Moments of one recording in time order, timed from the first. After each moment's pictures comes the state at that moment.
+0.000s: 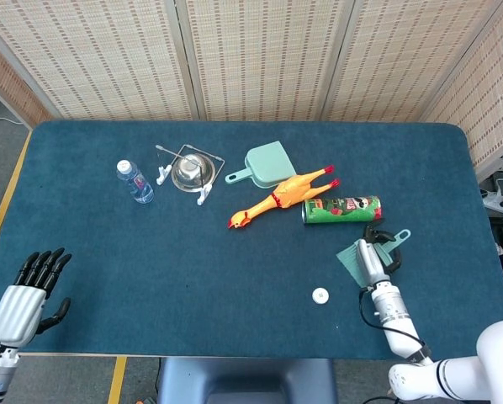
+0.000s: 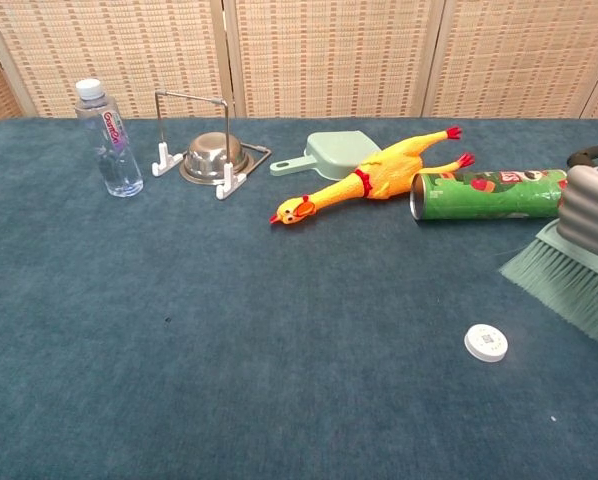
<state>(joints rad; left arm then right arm) -0.14 -1.19 0.01 -1.49 1.64 1.50 0.00 0.76 -1.52 -0.24 -1.50 -0.78 1.38 -2.01</state>
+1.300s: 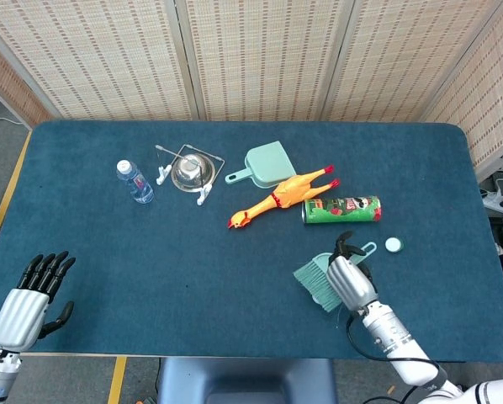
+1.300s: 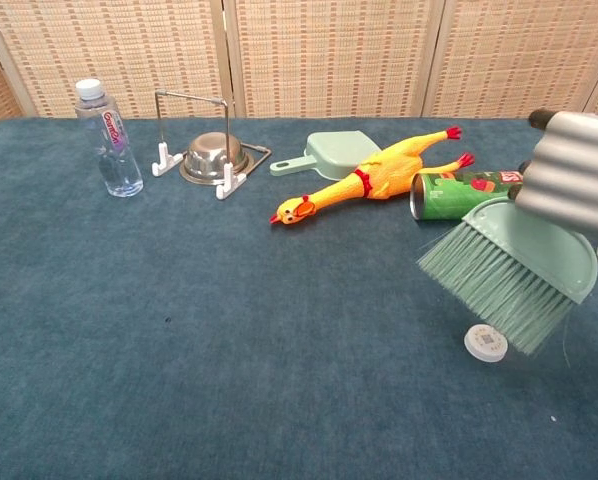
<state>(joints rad) -0.13 -1.19 0.03 -1.51 1.67 1.53 0.00 0.71 -1.30 -0.22 -1.94 -1.19 1.37 -1.85</state>
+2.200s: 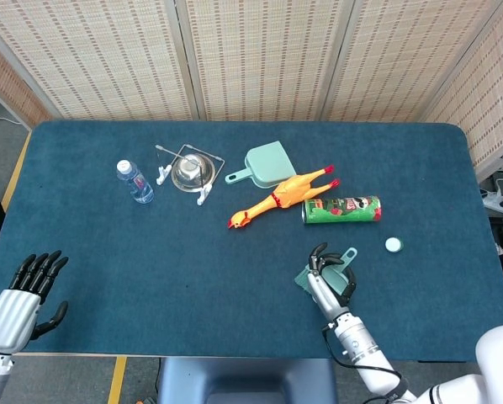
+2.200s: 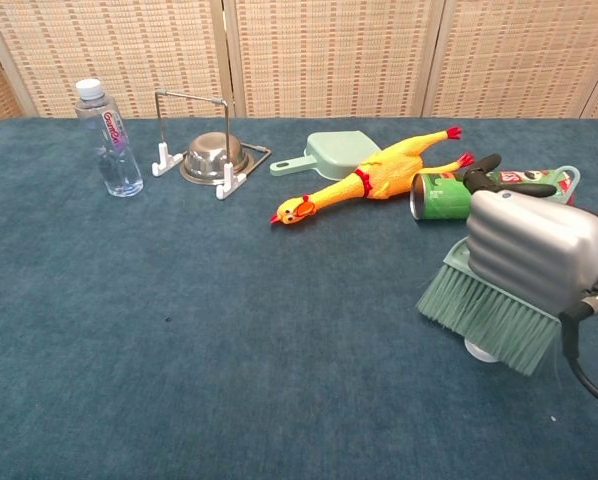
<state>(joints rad) -0.12 -1.16 0.03 -1.50 1.68 1.56 -0.05 0.72 -1.56 -0.23 -1.83 -1.04 1.46 -2.38</state>
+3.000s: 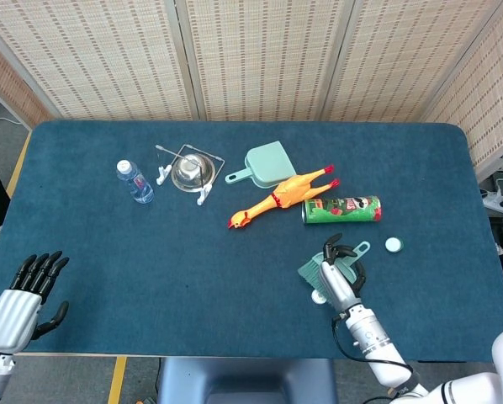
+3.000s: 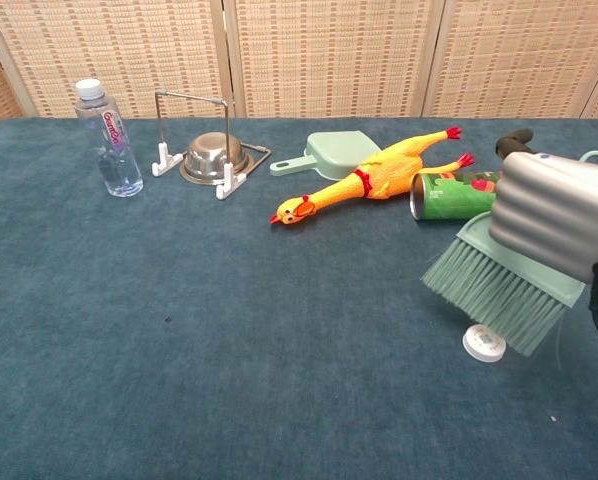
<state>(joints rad) -0.12 -1.17 0.03 -1.51 1.68 1.55 -0.03 0.73 -1.47 -0.20 -1.87 -1.06 1.45 -2.17</state>
